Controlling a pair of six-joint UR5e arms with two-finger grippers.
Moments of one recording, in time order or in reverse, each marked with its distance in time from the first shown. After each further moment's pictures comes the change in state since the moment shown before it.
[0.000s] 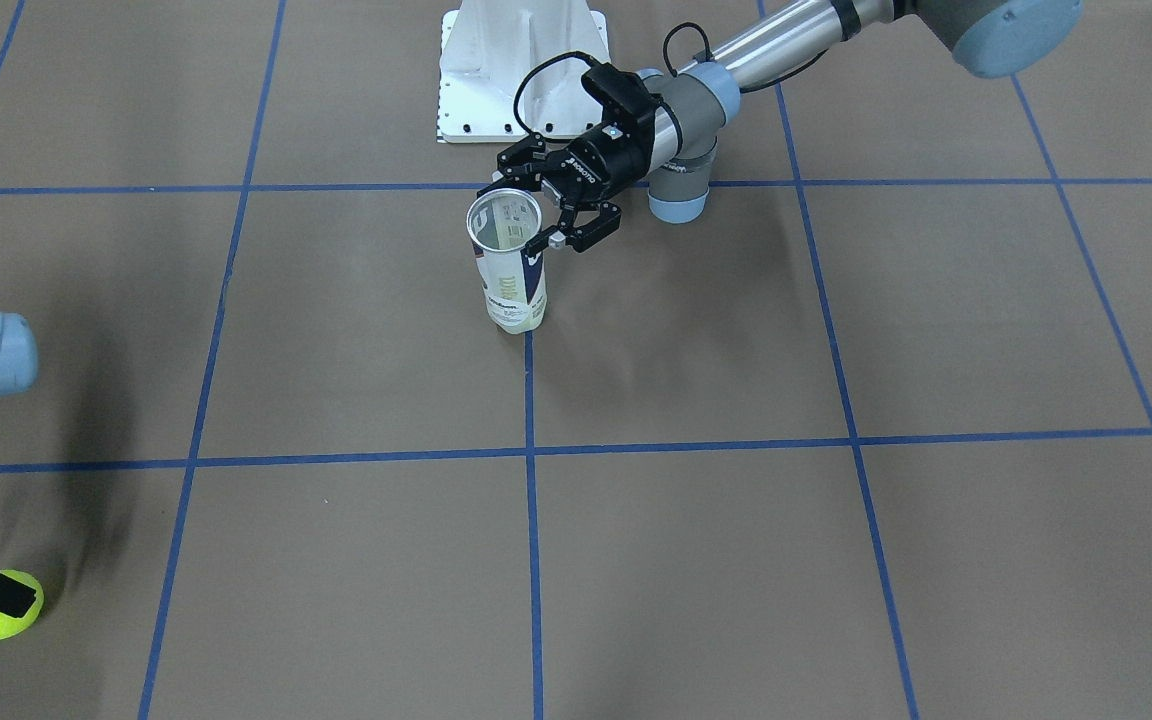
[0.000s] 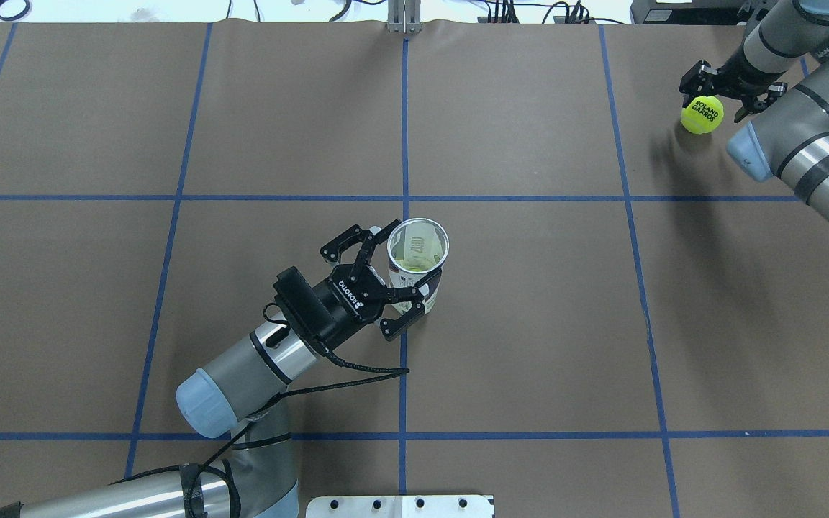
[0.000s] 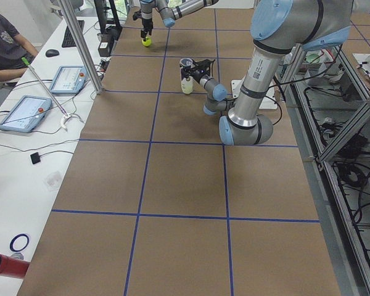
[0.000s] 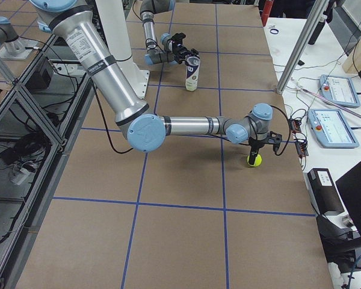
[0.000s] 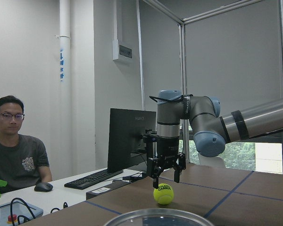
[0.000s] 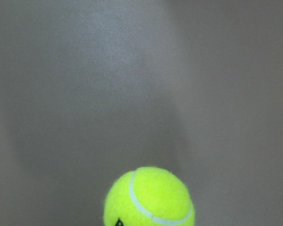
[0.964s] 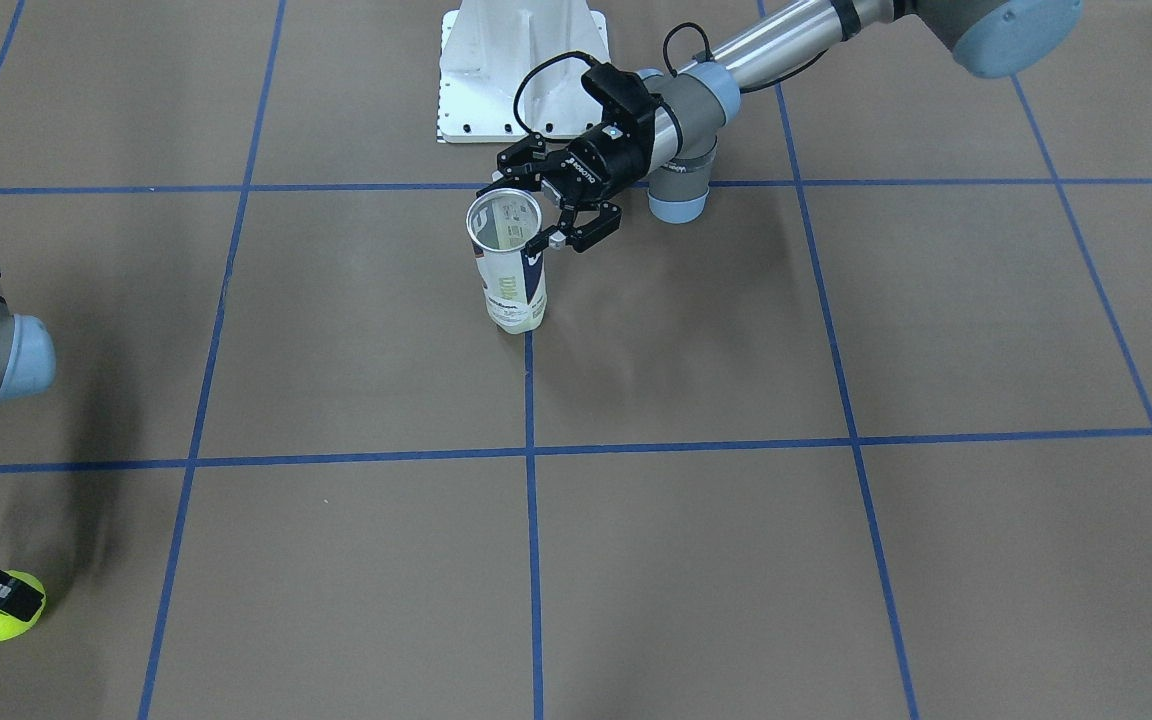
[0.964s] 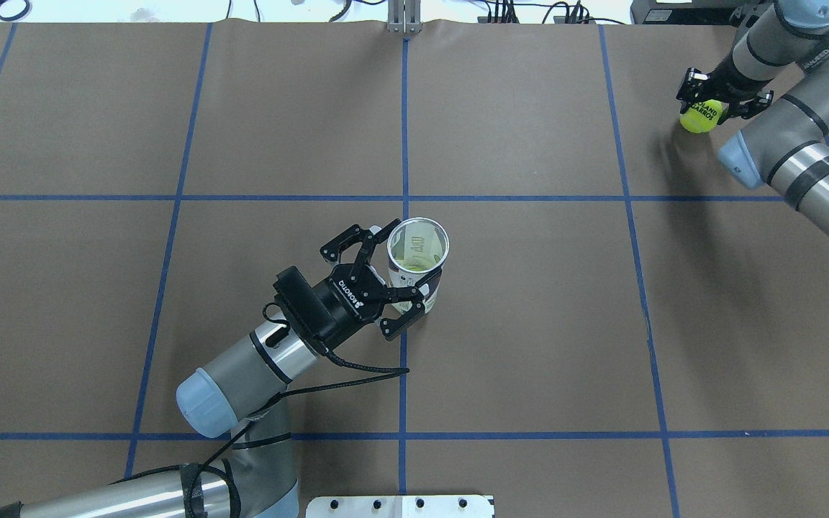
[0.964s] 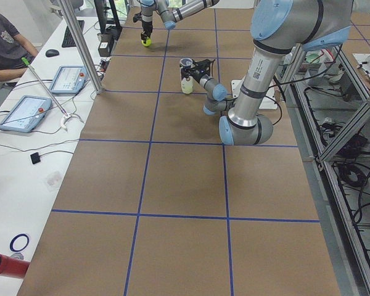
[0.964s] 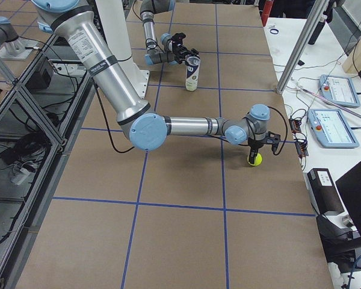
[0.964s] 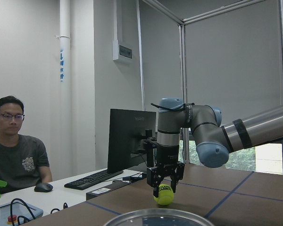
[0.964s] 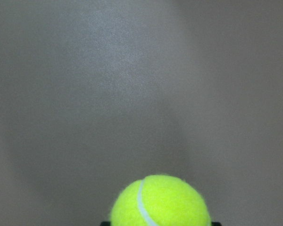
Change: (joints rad) left arm -0.001 0.000 0.000 0.000 -0.001 0.000; right arm -0.014 0.007 0.013 0.016 -0.023 0.049
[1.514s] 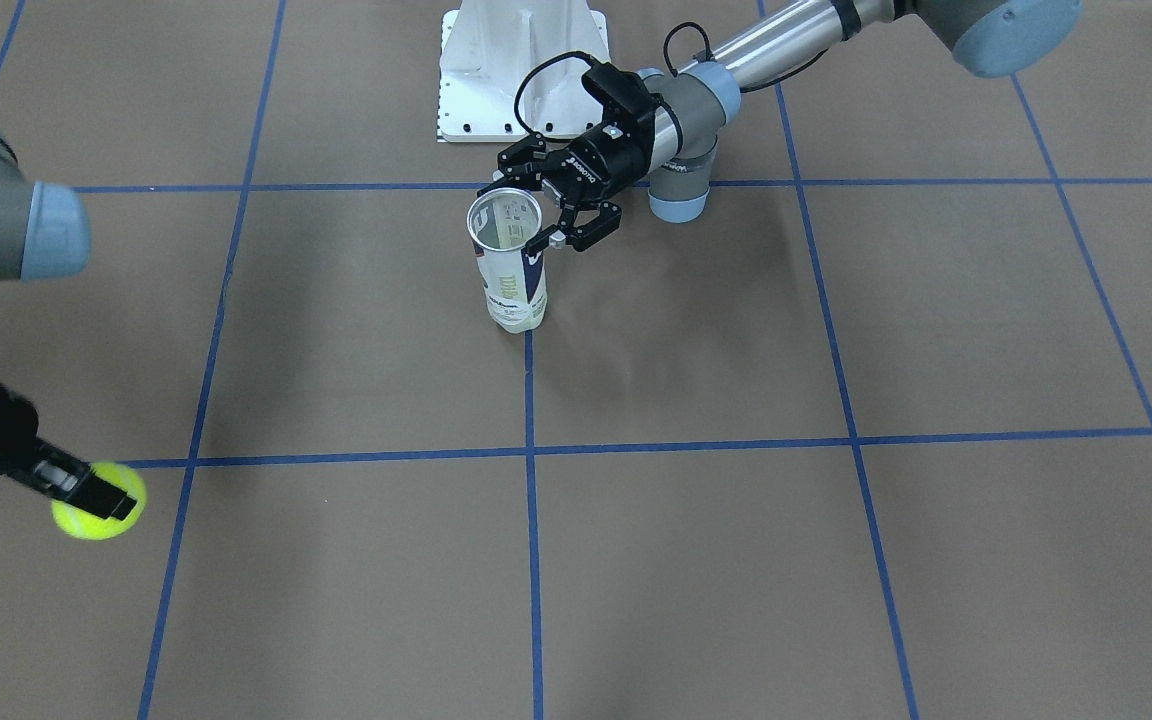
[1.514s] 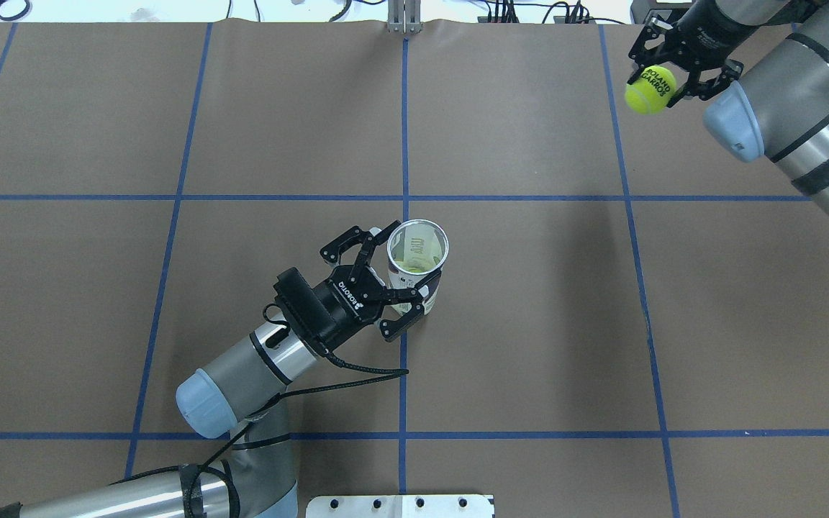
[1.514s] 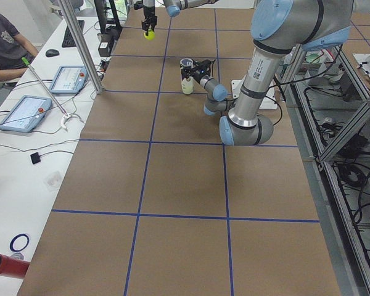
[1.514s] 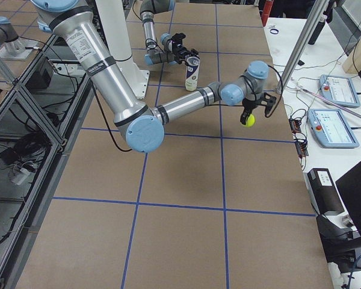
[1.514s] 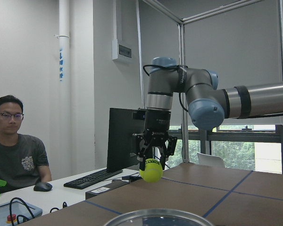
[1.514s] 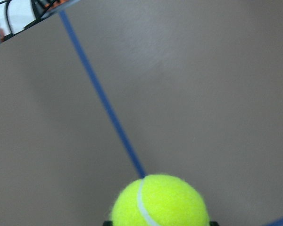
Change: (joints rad) left arm 0.004 0.002 0.002 0.000 -0.001 0.000; right arm -0.022 -0.025 0.585 -0.450 0.227 0.265
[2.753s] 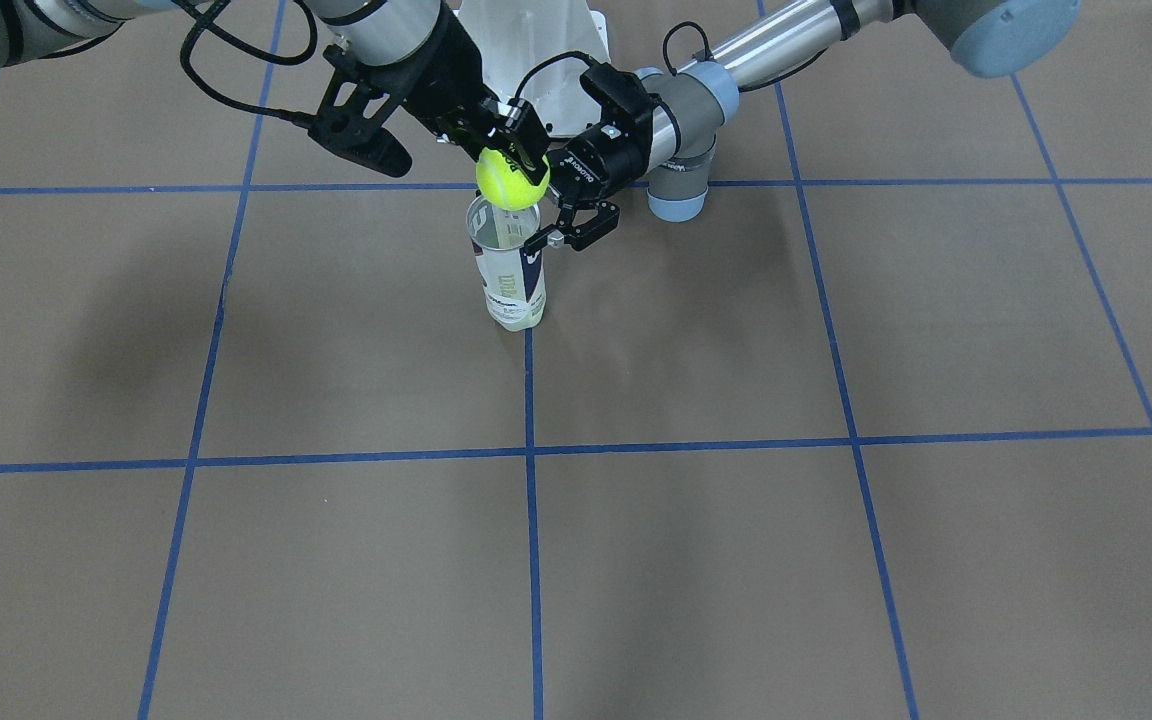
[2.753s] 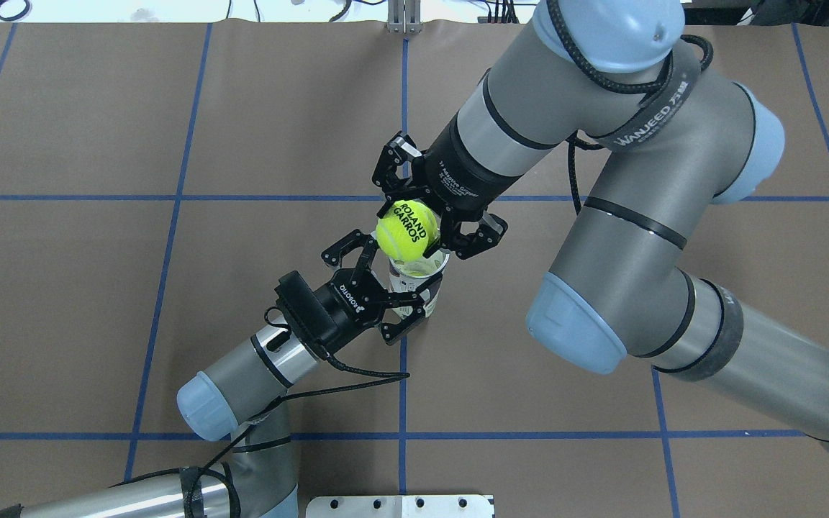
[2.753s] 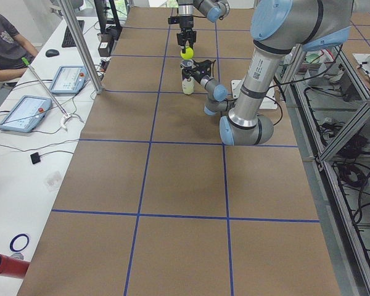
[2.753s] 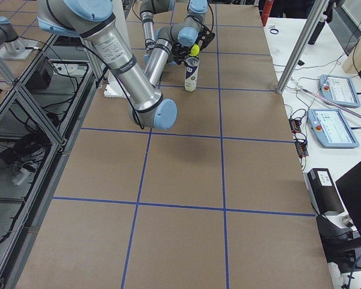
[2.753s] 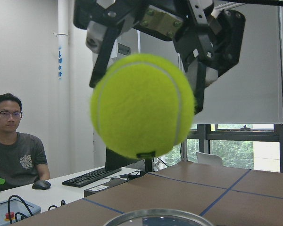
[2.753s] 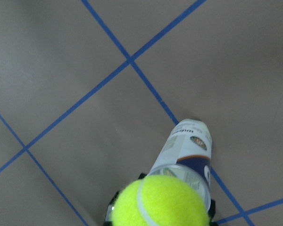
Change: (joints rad) left arm 0.004 -0.001 0.001 0.001 0.000 -0.001; right arm -0.434 0.185 0.335 -0.076 -0.079 0.586
